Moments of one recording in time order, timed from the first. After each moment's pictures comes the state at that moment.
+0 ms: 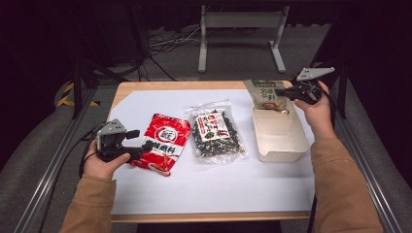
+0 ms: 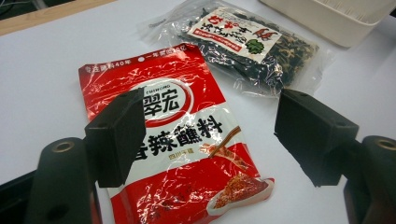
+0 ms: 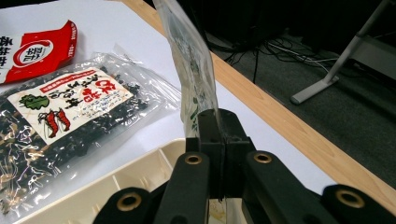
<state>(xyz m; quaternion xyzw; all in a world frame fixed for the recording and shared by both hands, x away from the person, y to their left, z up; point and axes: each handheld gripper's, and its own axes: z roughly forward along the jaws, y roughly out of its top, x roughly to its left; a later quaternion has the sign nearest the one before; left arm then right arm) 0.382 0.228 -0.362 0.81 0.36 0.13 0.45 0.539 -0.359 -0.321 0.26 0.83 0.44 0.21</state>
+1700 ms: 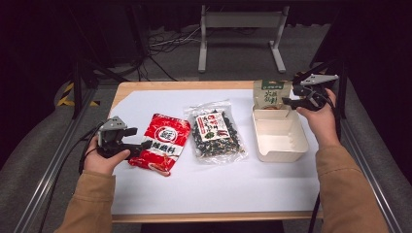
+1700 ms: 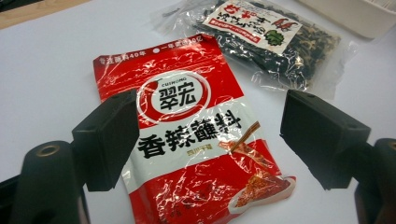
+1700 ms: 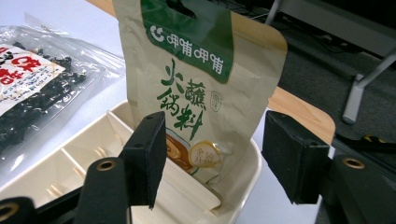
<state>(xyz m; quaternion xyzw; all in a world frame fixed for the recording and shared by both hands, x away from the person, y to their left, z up) 0.396 0.232 -0.364 0.81 0.37 0.13 0.43 0.514 -0.368 -0.325 0.38 0.80 0.36 0.28</state>
